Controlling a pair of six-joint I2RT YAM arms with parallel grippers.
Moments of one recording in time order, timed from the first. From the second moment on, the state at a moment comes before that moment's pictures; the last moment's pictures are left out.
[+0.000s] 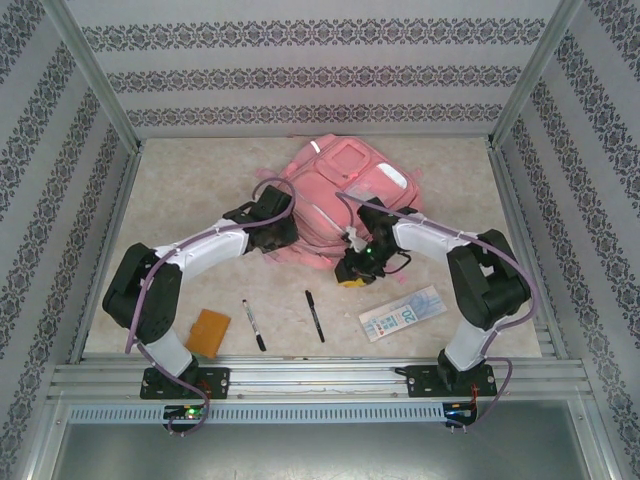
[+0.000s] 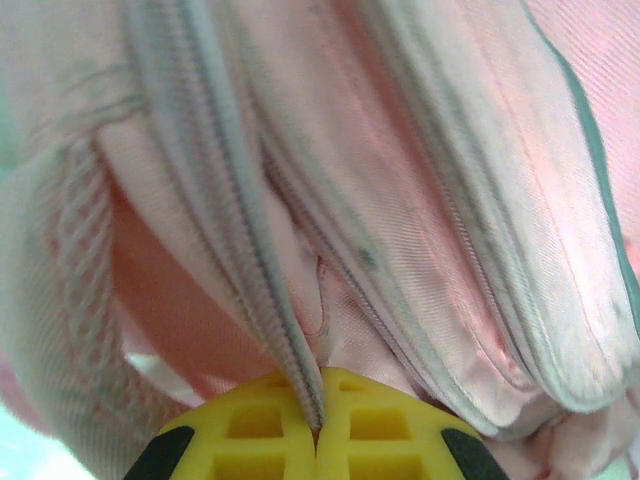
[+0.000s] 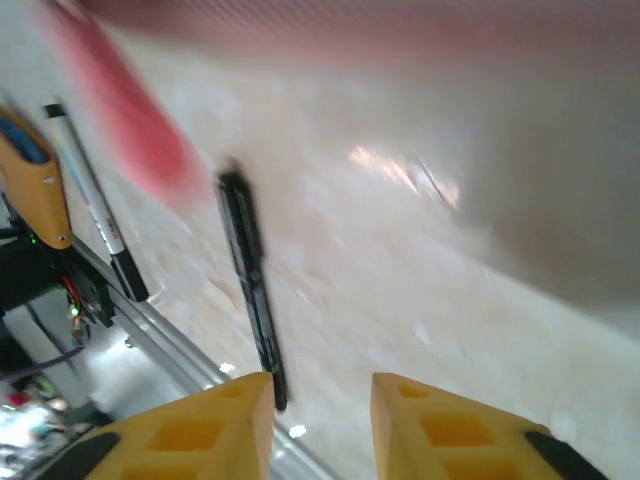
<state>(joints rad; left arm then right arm) -0.51 1.68 1.12 -0.43 -0.01 -0.81 0.47 1.73 1.05 -0.80 -0.70 0.33</state>
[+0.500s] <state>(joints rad) -0.50 1.68 1.12 -0.39 0.04 -0.84 0.52 1.06 0.70 -0.38 -0.25 0.48</state>
